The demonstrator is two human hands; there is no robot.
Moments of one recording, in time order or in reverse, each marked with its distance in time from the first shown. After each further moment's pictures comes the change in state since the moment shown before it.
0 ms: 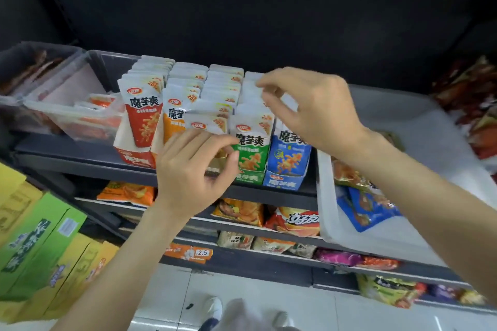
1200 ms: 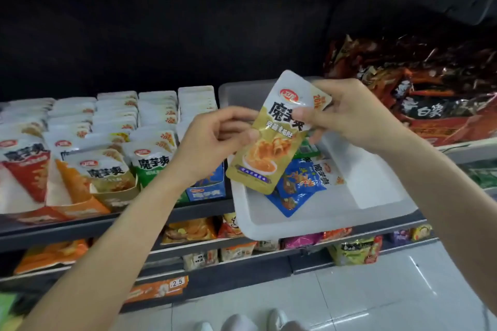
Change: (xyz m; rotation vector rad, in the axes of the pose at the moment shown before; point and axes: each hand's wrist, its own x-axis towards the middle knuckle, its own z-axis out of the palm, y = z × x) left_hand 0.094 0.098 0.084 -1.037 -0.628 -0.432; right_hand -0.097 0.050 -0.141 0.515 -0.166 0.851
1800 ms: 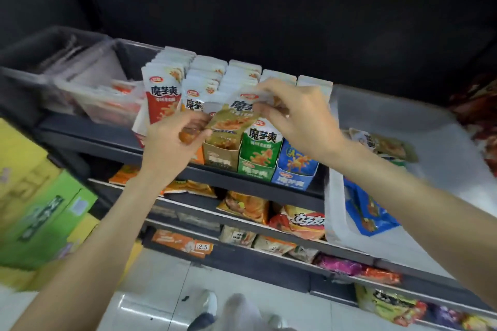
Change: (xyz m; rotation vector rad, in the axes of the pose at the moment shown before) left_hand -0.143 -0.062 -0.139 0.778 0.656 -0.037; right_hand 0.074 -0.052 0.188 -0.258 -0.105 -0.630
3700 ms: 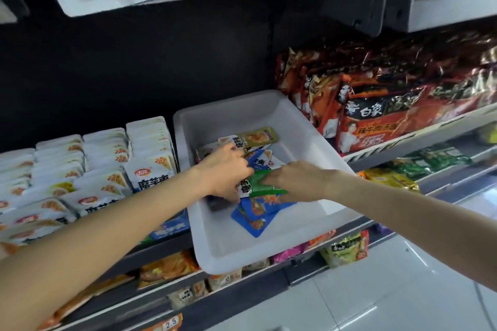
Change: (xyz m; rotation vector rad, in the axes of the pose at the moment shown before) left_hand 0.061 0.184 0.242 0.758 -0.967 1.231; right_hand -0.203 0.132 -0.113 -0.632 -0.809 0.464
